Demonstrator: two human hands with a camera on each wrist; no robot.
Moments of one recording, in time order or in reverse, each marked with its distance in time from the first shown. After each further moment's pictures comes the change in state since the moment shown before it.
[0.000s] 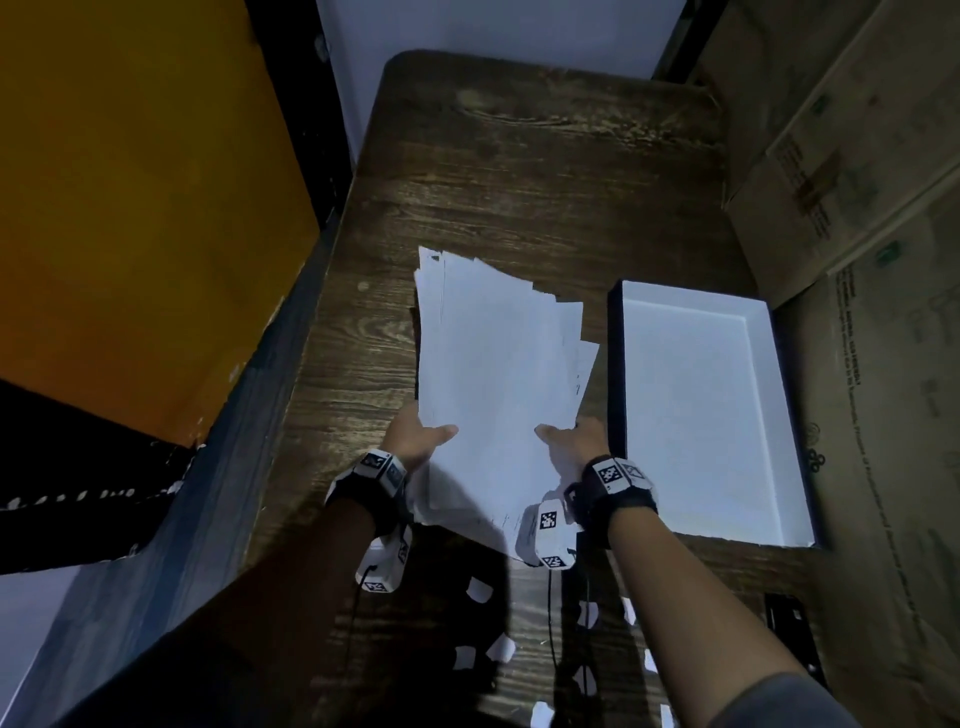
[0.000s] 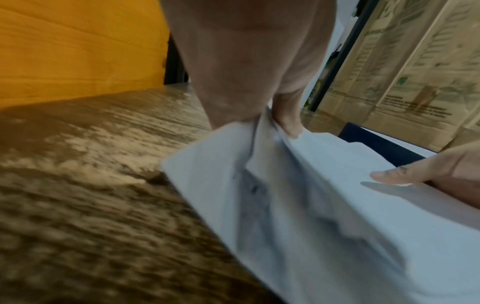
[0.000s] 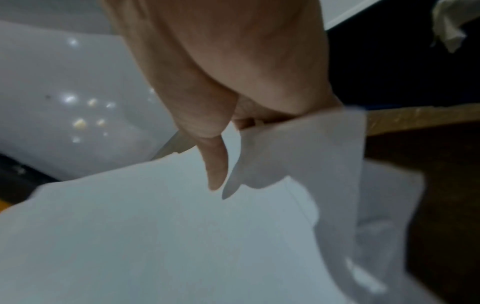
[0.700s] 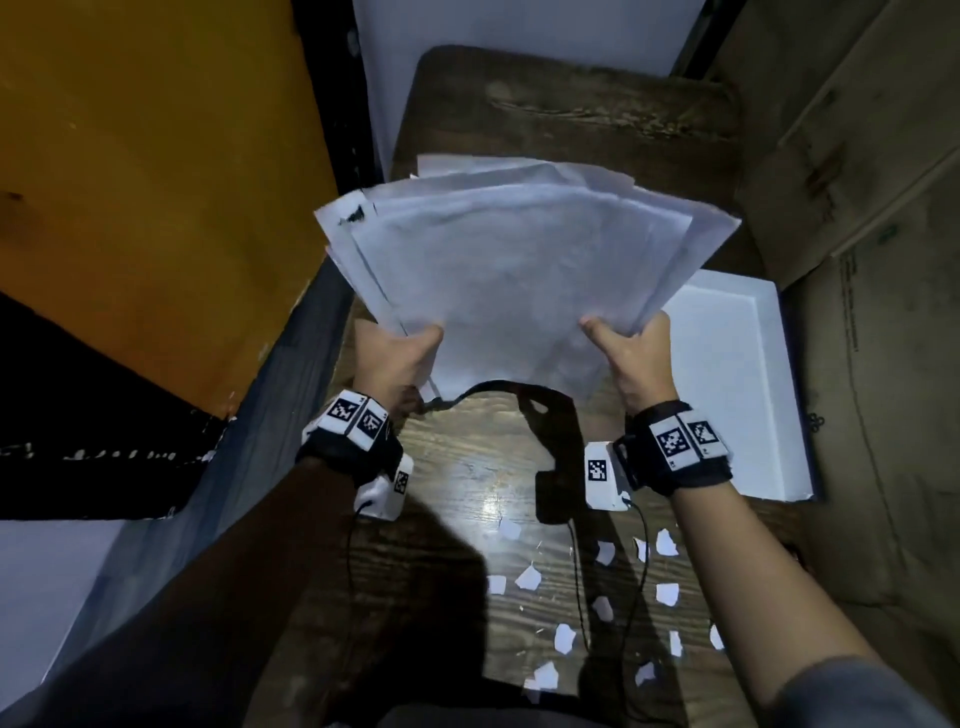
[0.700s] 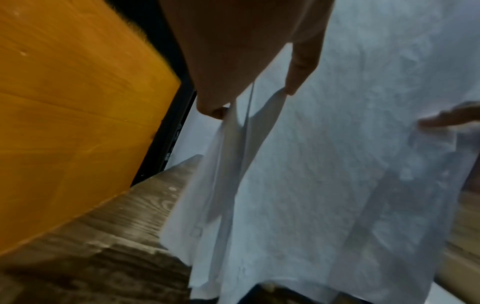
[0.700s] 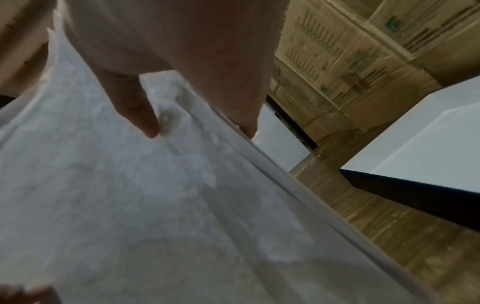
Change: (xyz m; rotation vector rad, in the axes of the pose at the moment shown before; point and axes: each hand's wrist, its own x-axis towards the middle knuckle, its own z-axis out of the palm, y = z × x) left_hand -0.099 0.062 -0.068 -0.356 0.261 0.391; right_hand -0.179 -0.086 -0.024 0.262 -0.014 -0.921
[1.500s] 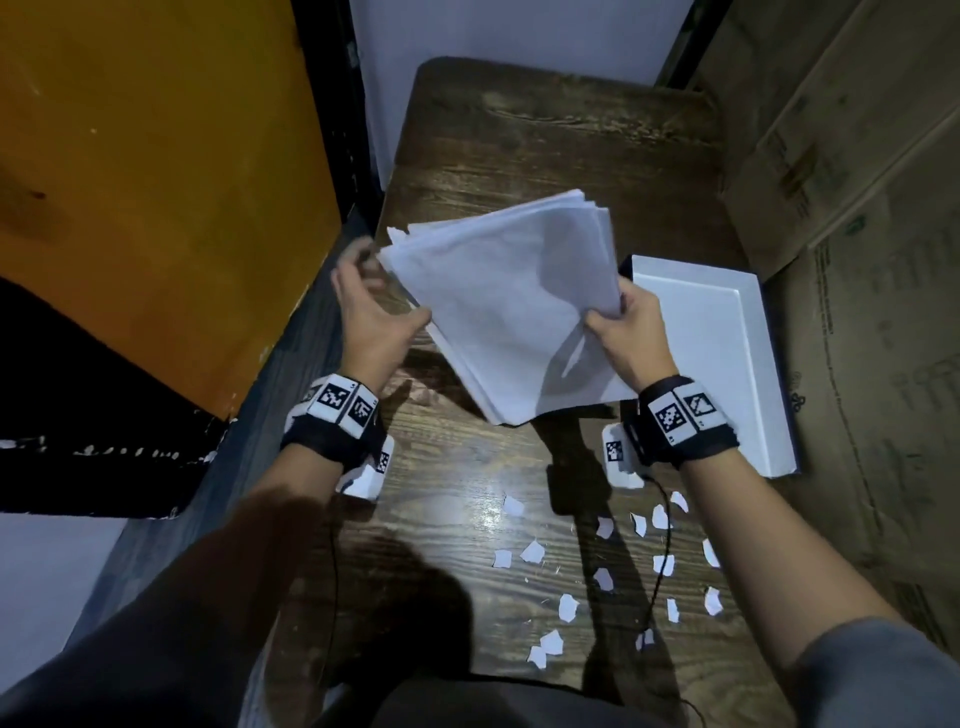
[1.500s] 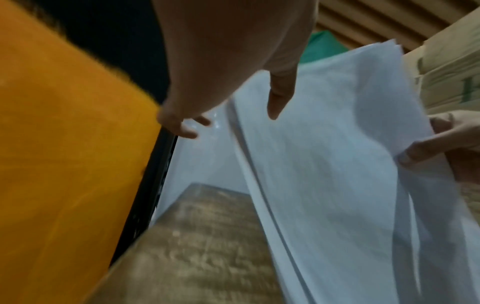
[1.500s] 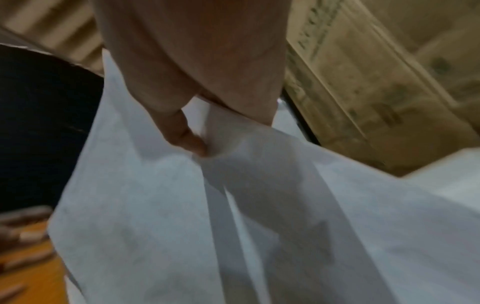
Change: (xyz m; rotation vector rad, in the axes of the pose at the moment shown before) left_hand -0.014 0.019 -0.036 0.182 0.060 0.280; right_hand -0.012 -0.023 0.000 -0.331 -0.142 0.018
